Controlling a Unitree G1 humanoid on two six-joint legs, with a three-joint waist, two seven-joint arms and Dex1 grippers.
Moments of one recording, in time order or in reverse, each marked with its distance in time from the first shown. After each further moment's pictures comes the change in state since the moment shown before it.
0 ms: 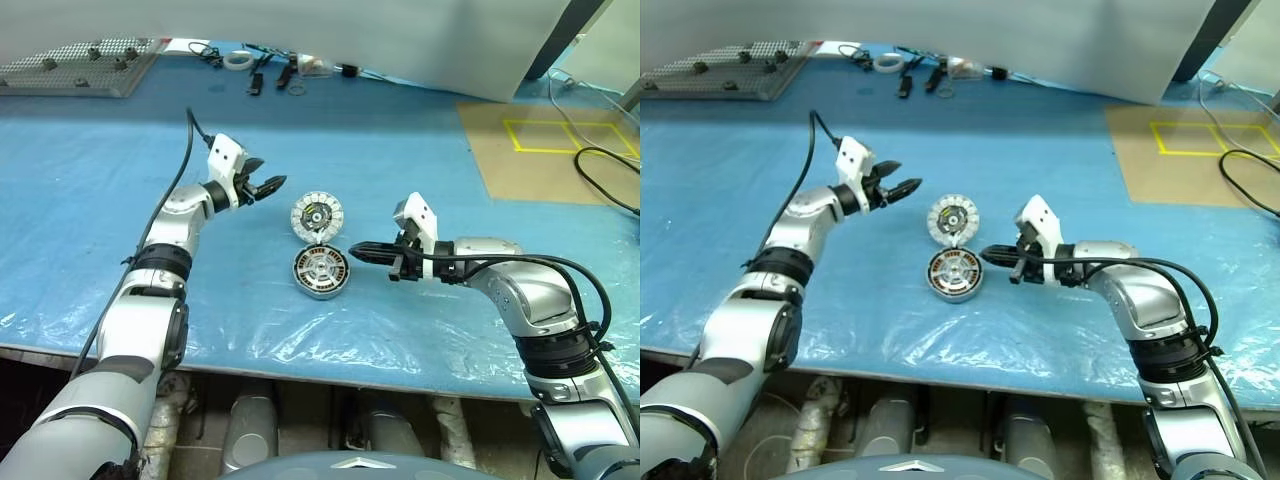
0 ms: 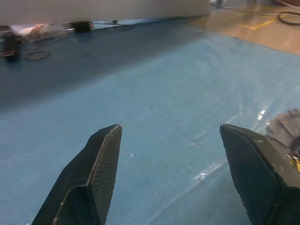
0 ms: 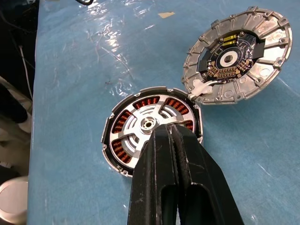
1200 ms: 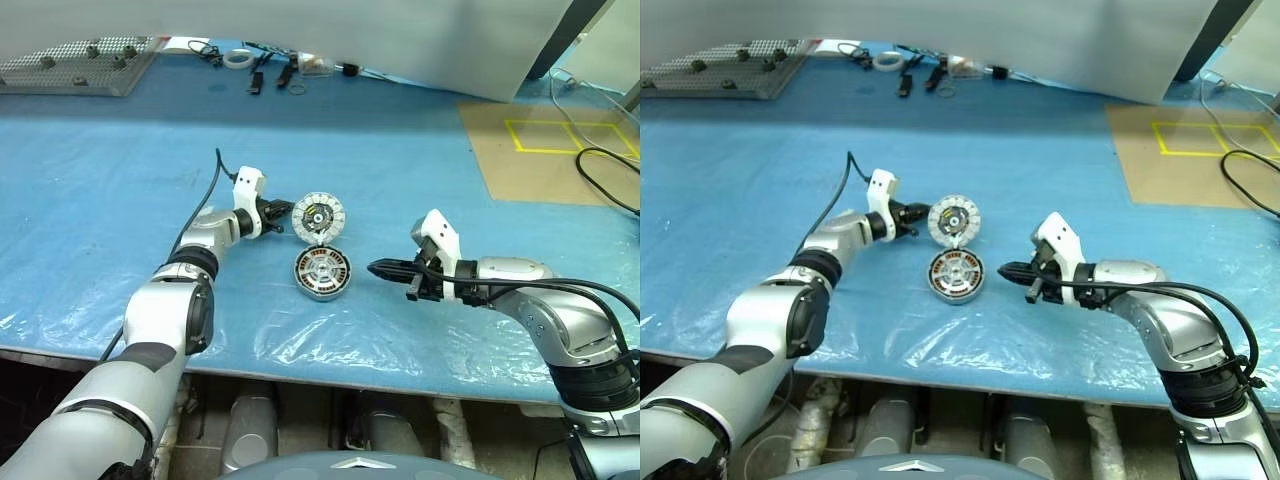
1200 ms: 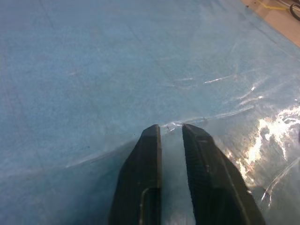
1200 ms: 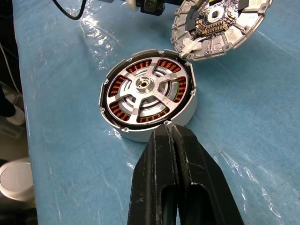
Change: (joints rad) left arm -0.037 -0.110 0.141 0.250 0.038 0.177 -0.029; right arm 0.132 -0.111 -0.054 -0.162 0.095 0.101 -0.101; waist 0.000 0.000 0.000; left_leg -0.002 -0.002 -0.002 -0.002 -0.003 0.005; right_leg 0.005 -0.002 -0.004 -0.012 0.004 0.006
